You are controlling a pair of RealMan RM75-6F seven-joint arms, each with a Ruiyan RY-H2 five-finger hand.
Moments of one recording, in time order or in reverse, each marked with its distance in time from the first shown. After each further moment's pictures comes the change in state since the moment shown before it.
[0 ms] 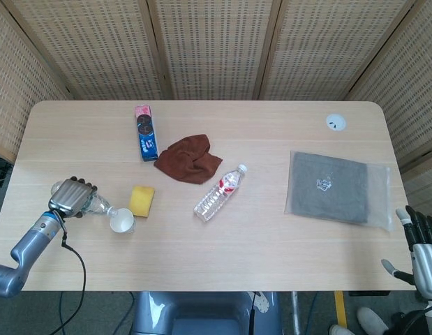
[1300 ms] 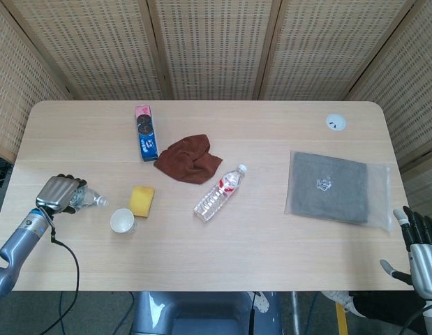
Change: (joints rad) left arm 0.021 0.022 -0.018 0.039 -0.012 0.003 -0.264; right arm 0.002 -0.007 -0.002 -0.002 -0.001 -0.008 -0.023
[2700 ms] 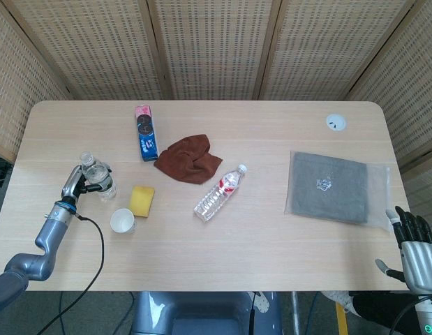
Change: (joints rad) left arm -0.027 -0.306 -0.167 0.326 -0.010 -0.063 -1.193; right arm 0.024 -0.023 0.002 0.008 0.034 -0.053 -0.048
